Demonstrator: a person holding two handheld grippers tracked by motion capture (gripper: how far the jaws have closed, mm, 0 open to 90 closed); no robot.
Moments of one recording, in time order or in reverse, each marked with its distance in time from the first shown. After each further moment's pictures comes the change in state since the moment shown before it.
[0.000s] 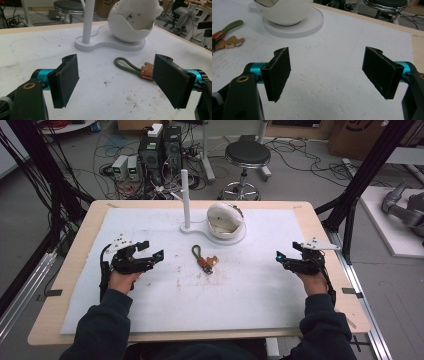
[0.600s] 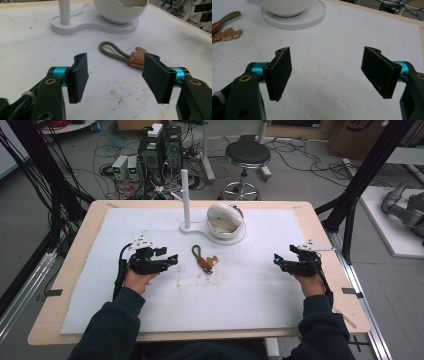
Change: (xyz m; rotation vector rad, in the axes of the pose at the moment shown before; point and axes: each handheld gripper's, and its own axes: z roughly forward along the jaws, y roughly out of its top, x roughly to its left) left arm -0.019 -0.005 0.034 0.153 -0.037 -0.002; right arm 0.002 -0.007 0.008 0.032 0.006 -0.001
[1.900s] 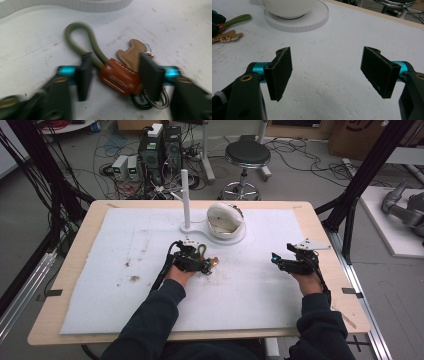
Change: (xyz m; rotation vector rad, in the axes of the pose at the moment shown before) left arm -0.052 0.007 0.105 0.256 0.048 0.034; right arm 0.003 0.004 0.007 -0.007 0.015 -0.019
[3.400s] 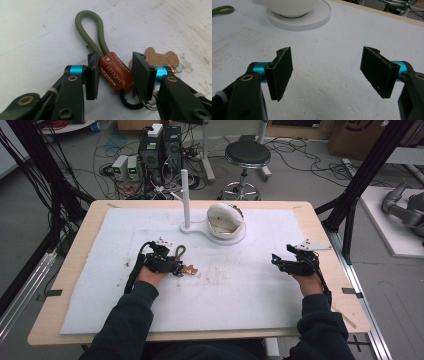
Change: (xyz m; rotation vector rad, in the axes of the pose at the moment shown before) left arm 0.051 -0.024 -0.056 0.092 0.023 0.014; right arm 0.001 -0.001 -0.003 0.008 0.014 0.006
